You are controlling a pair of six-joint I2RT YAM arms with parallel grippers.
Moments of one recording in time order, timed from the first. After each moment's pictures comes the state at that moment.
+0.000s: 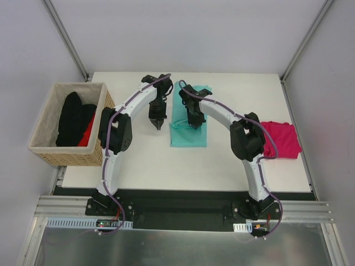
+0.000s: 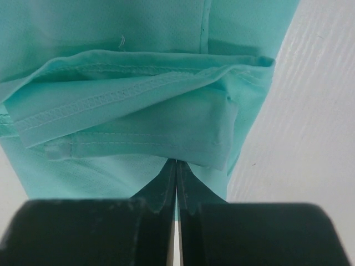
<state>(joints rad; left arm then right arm) -0.46 2.20 2.00 -1.34 0.06 -0.43 0.64 2.19 1.86 -0.99 0.22 0.48</state>
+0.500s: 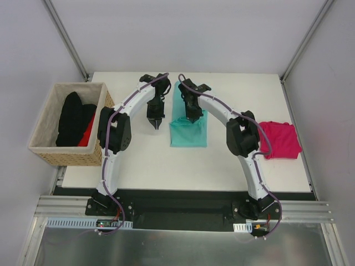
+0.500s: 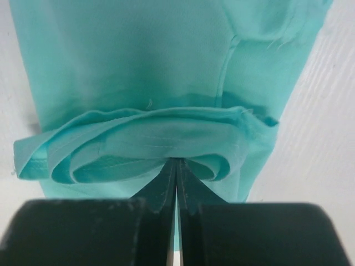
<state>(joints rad) -0.43 2.20 2.00 -1.34 0.05 -0.44 0.61 2.30 2.03 -0.99 0.20 0.46</state>
